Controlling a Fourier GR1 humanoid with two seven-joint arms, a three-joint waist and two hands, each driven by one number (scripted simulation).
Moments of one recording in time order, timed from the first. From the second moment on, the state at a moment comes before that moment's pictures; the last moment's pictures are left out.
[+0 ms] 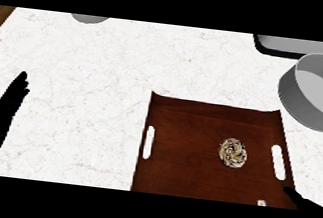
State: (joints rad) left arm 0.00 0.50 -0.07 -1.46 0.13 0.22 0.09; right arm 0.32 -0.69 0.16 -1.72 0.04 -0.52 -0.21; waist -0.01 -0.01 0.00
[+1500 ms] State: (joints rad) left arm 0.03 0.45 -0.05 -1.53 0.06 0.18 0.12; right arm -0.38 -0.67 0.51 -1.73 0.04 0.31 0.94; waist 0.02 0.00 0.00
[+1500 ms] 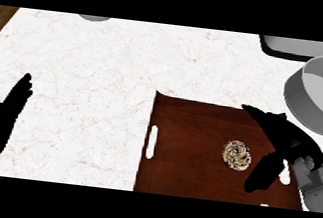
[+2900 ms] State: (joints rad) left arm 0.04 0.35 0.05 -1.54 -0.04 0.11 0.12; right arm -0.37 -0.37 0.47 -1.40 0.41 0.44 0.87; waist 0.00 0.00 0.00
